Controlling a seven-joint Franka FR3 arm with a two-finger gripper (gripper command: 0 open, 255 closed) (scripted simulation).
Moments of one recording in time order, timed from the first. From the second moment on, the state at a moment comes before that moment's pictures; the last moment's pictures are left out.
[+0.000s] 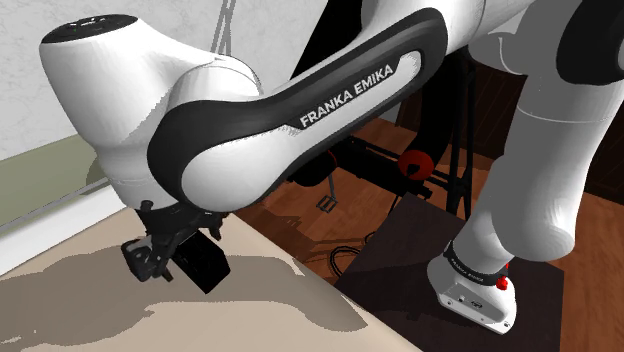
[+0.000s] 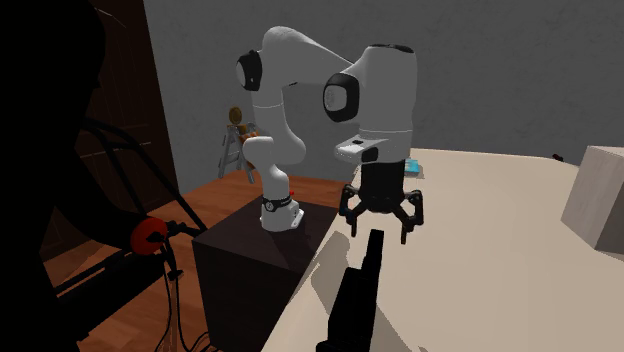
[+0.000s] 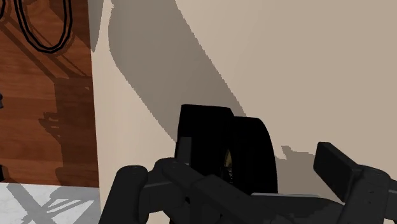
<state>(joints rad) 0.27 0.25 0.66 -1.77 -0.17 2.00 0.88</state>
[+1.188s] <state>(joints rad) 0.27 0.23 0.66 -1.75 -0.16 1.96 0.87</state>
